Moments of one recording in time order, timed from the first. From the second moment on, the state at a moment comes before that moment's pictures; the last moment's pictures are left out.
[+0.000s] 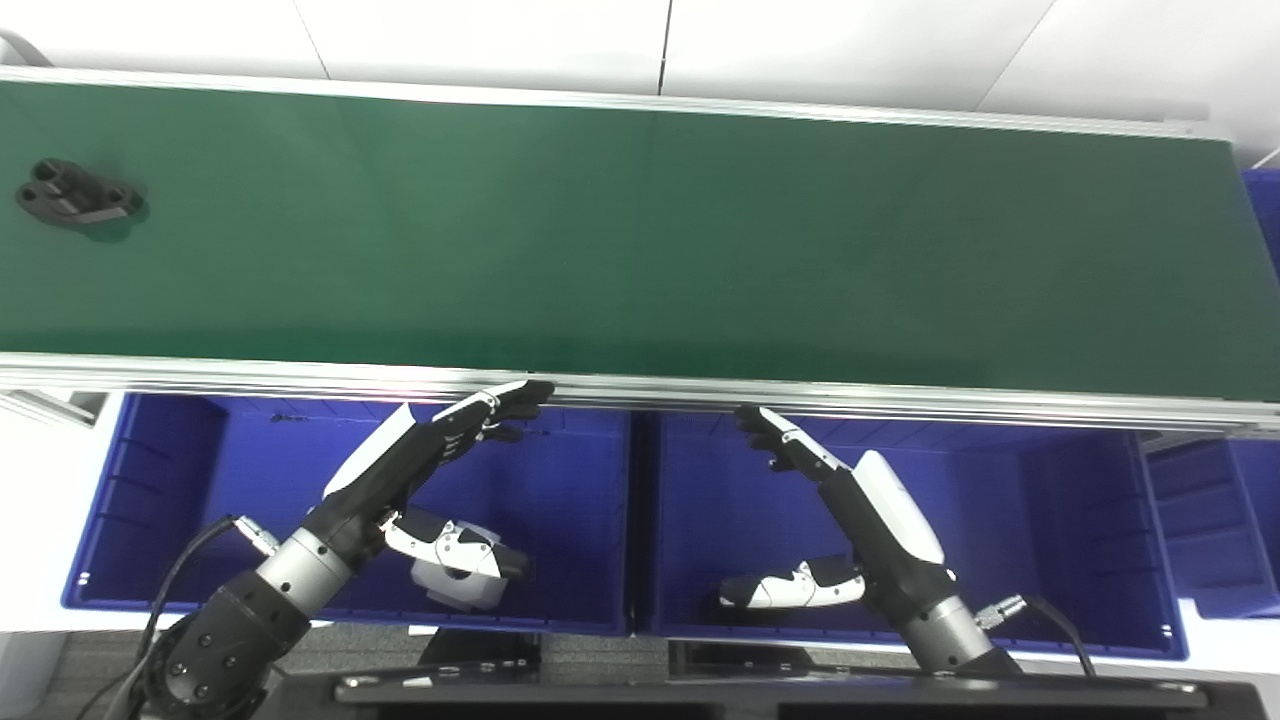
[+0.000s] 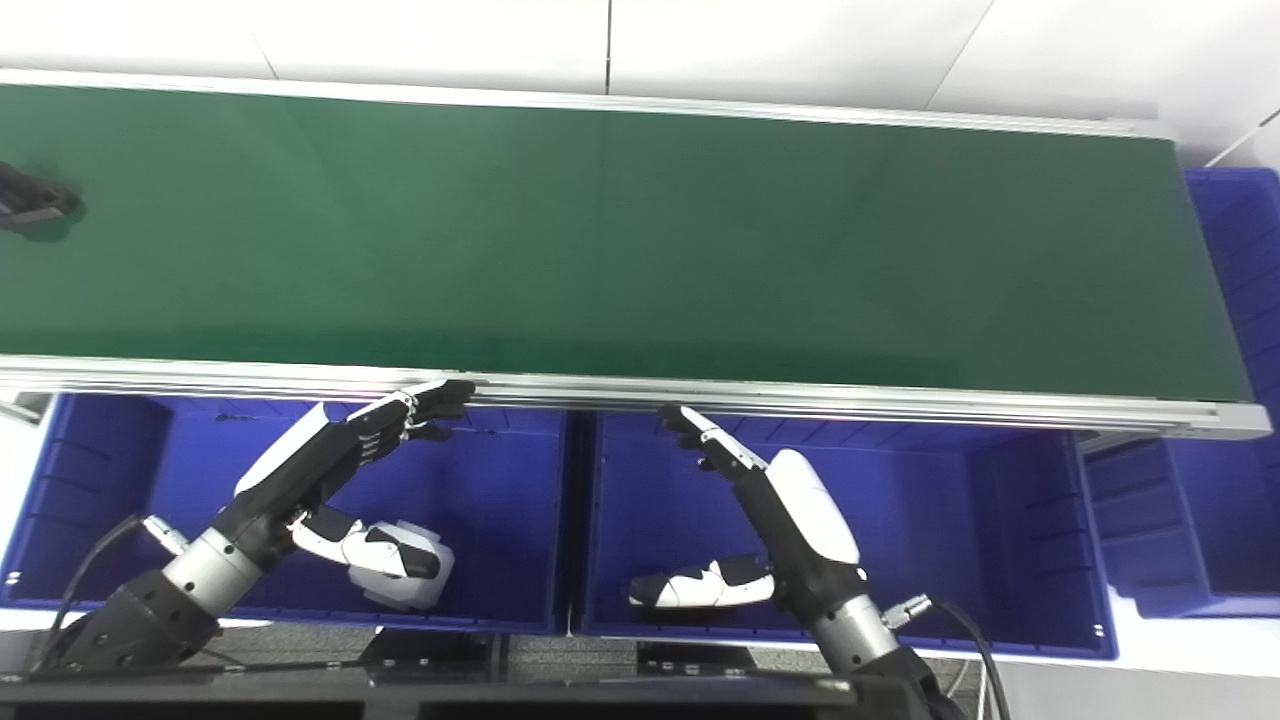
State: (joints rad) left arm 0.41 0.37 -0.24 -0.24 0.05 -0.20 -0.38; right arm 0.53 -0.22 0.21 -0.29 -0.47 -0.24 0.20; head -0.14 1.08
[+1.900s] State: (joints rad) left arm 0.41 0.37 -0.24 -0.26 0.11 -0.19 -0.38; right arm 0.53 -0.22 0.22 -0.31 -0.49 -0.21 0.19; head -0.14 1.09
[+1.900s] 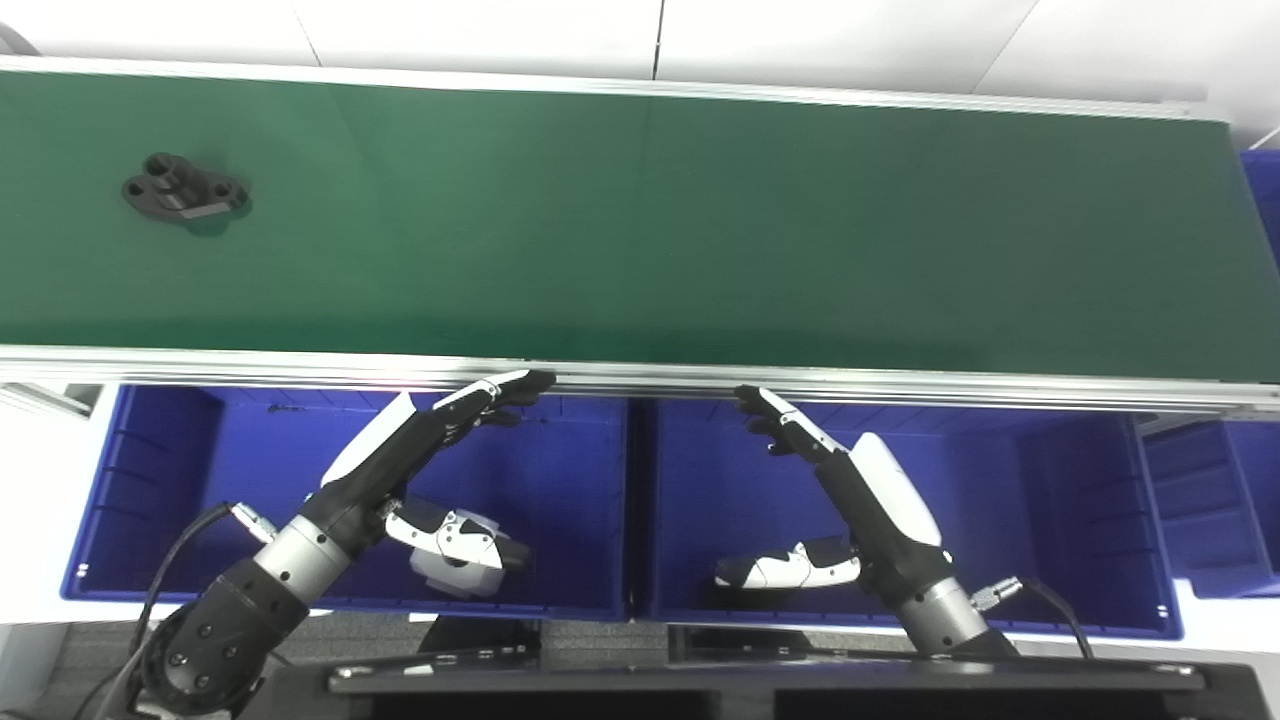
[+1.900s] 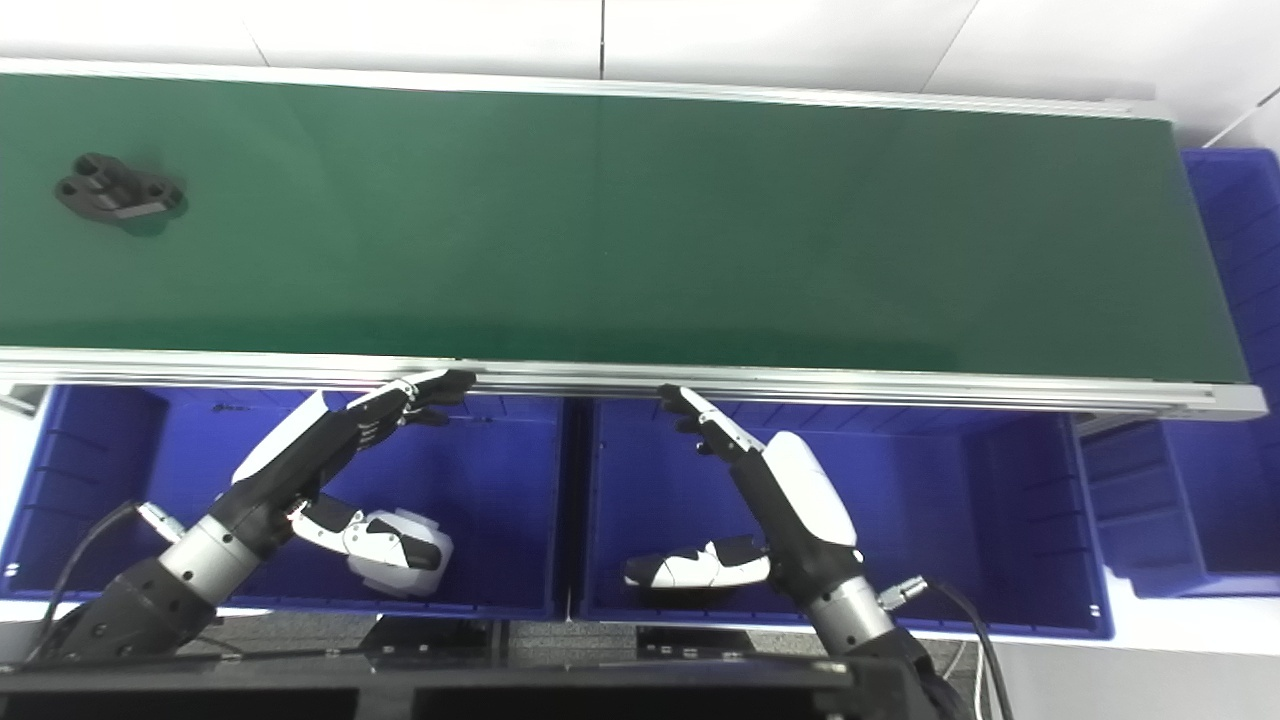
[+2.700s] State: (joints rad) left arm 0.40 0.27 -0.32 0.00 0.25 -0.40 -0.30; right arm 0.48 -0.33 0.27 0.07 -0.52 -0.41 -0.01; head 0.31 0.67
